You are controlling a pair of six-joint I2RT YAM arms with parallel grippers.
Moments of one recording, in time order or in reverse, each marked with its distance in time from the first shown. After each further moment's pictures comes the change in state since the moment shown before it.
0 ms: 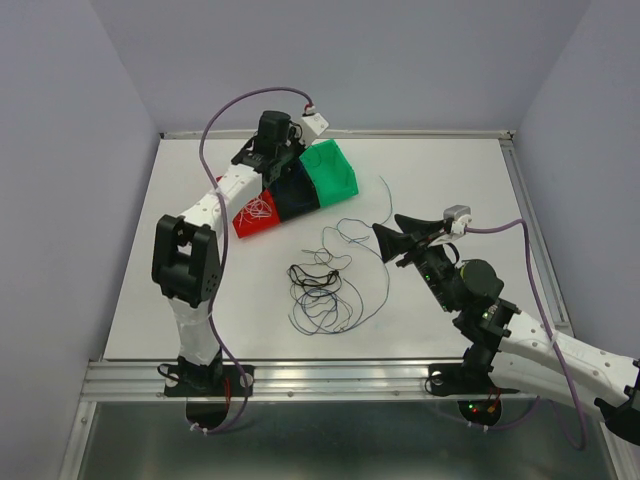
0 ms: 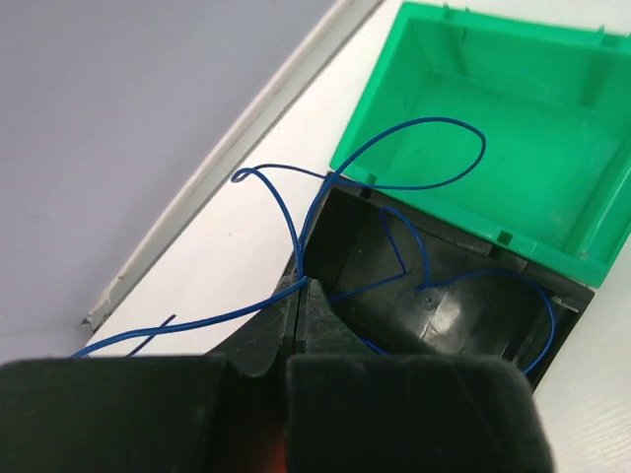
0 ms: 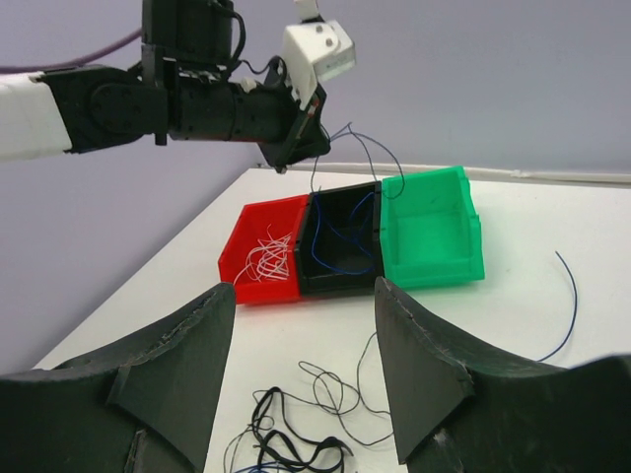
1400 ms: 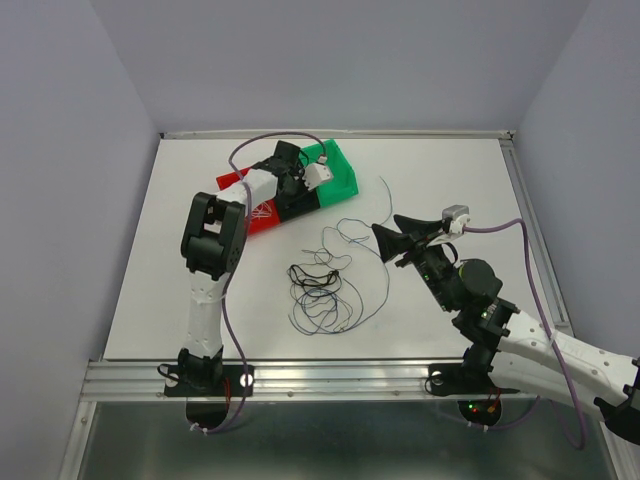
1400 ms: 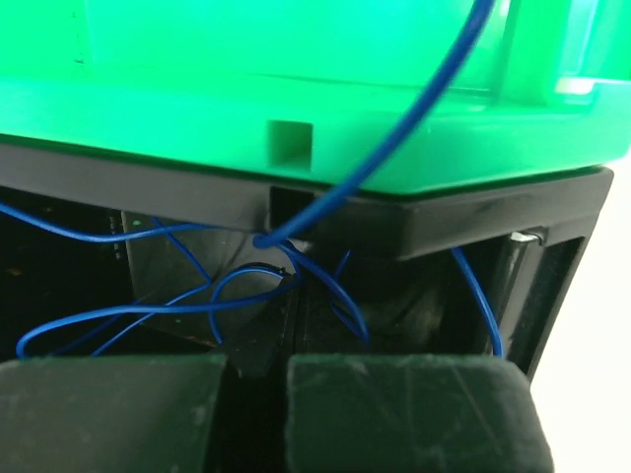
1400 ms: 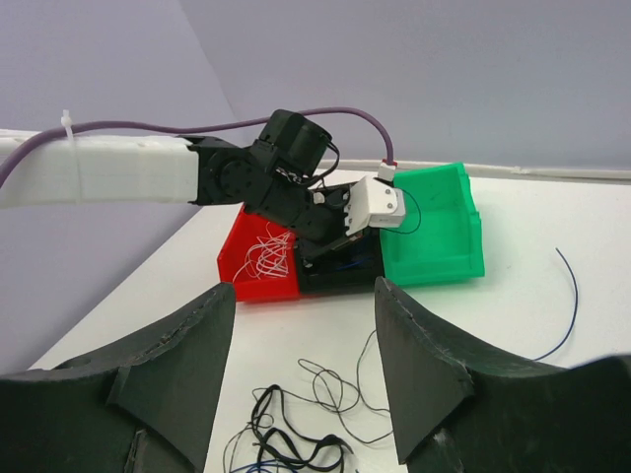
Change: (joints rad) left arm 0.022 0.311 0.020 -0.197 0.141 0.219; right arm 0.000 0.007 0.000 -0.001 0.000 0.003
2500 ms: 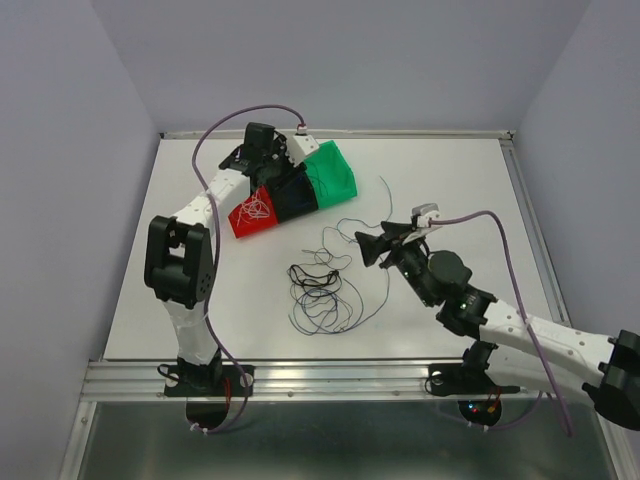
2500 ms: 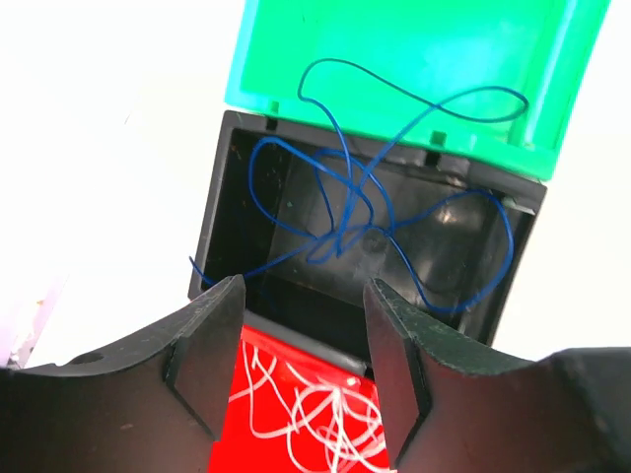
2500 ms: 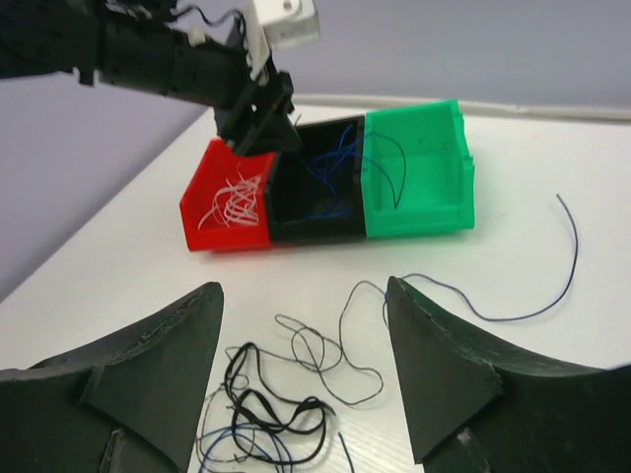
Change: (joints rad) left arm 0.053 -0.319 -0.146 0.120 0.095 -0.097; right arm 0.000 0.128 0.002 0.000 0.011 0.014
